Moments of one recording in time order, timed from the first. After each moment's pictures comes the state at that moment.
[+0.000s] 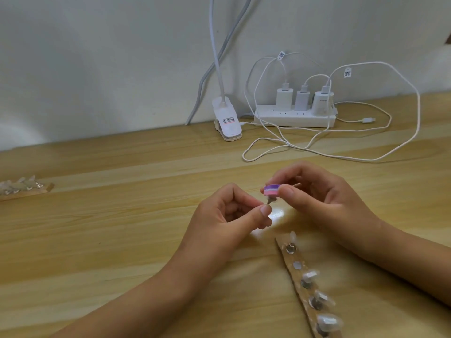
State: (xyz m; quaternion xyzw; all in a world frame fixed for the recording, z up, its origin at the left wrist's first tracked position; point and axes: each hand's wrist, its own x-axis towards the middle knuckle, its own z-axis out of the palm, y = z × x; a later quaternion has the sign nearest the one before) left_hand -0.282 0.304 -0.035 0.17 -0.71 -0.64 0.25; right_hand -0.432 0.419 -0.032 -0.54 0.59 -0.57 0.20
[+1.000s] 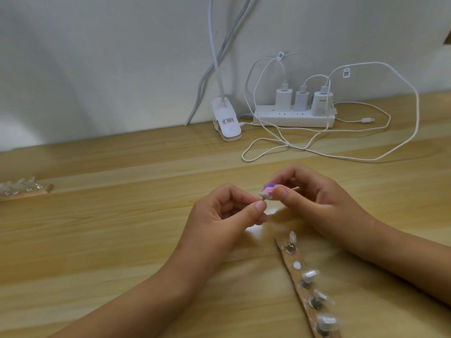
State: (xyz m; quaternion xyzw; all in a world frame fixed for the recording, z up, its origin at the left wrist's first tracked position) left_hand -0.283 0.303 -0.033 0.17 -0.68 -0.66 0.27; right_hand -0.437 0.416 -0.037 -0.52 0.61 -0.56 0.21
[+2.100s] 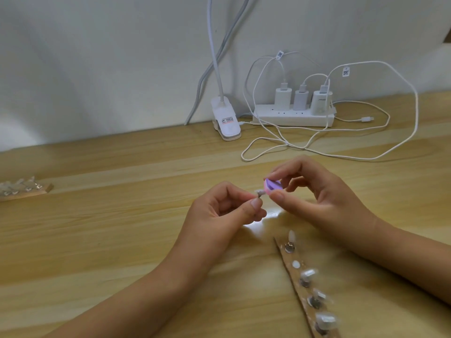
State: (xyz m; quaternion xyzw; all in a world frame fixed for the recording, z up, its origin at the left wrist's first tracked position) left_hand -0.283 0.299 -0.037 0.17 -0.67 -0.67 0.27; right_hand -0.439 0.413 -0.040 -0.54 0.62 -0.55 0.13
